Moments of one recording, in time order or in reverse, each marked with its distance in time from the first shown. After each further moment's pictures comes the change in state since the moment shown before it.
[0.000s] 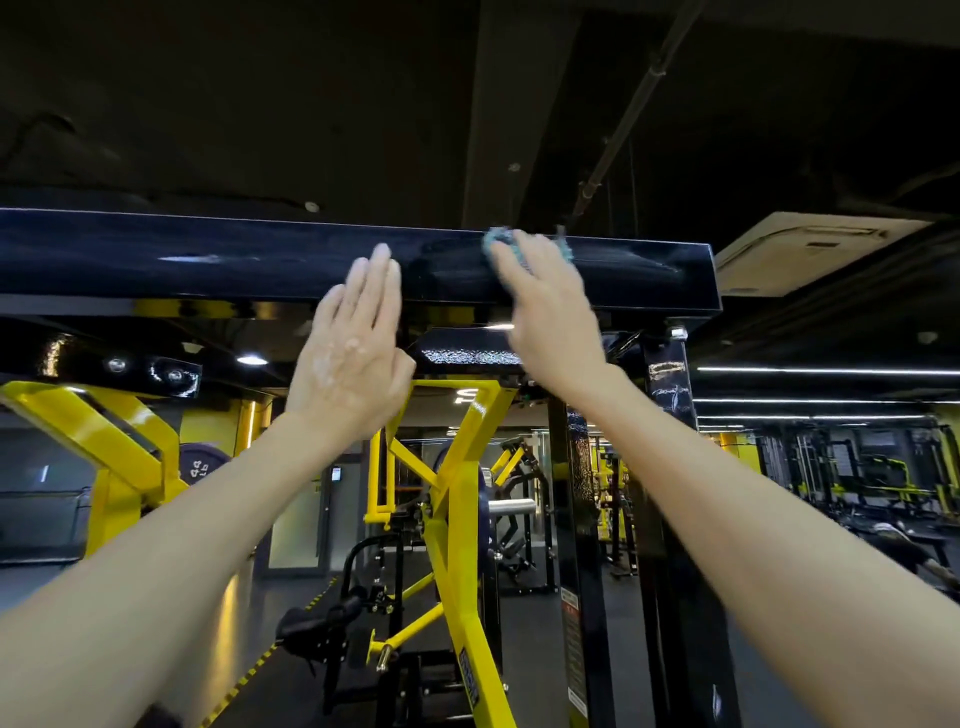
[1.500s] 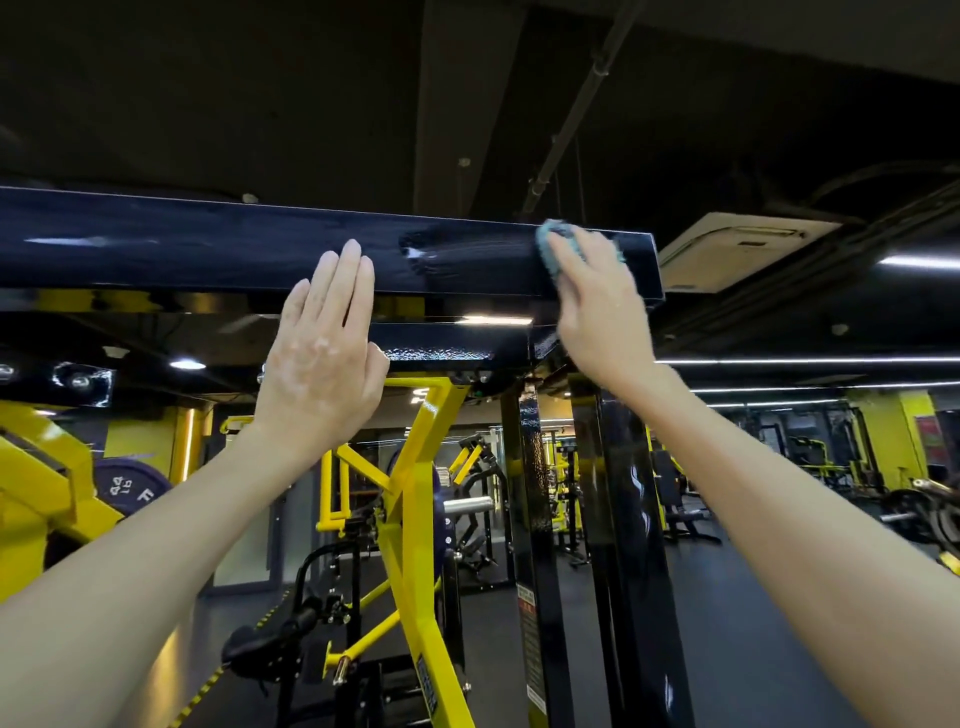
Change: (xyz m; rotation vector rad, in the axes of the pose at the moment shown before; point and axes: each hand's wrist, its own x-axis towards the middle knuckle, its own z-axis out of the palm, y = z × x) left_hand 0.009 0.030 0.019 -0.092 0.081 -0.002; right_hand -0.025 0.077 -0.038 -0.052 0.044 0.148
